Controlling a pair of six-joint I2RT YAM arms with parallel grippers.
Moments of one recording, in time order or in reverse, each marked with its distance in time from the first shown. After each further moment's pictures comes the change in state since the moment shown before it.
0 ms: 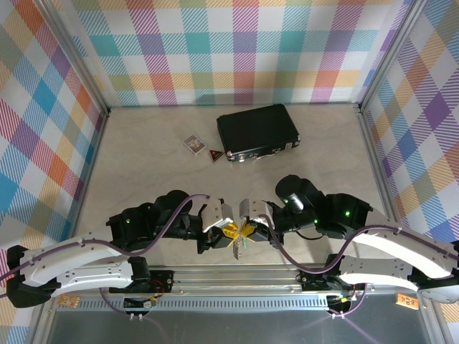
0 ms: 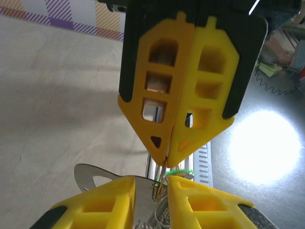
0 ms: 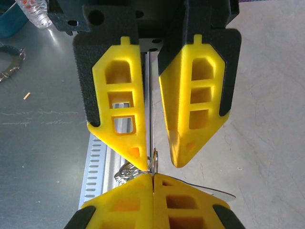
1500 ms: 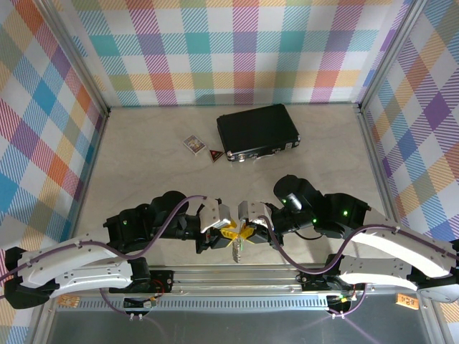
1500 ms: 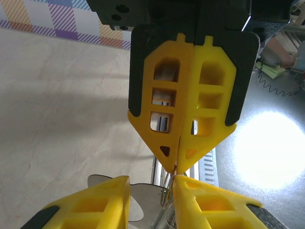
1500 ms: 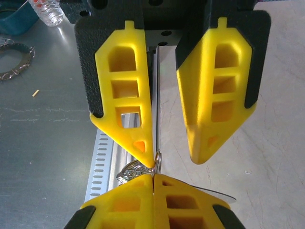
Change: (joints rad) left arm 0.000 -0.022 -0.011 0.016 -0.015 0.029; right arm 0.001 0.007 0.000 0.001 -0.036 -0.015
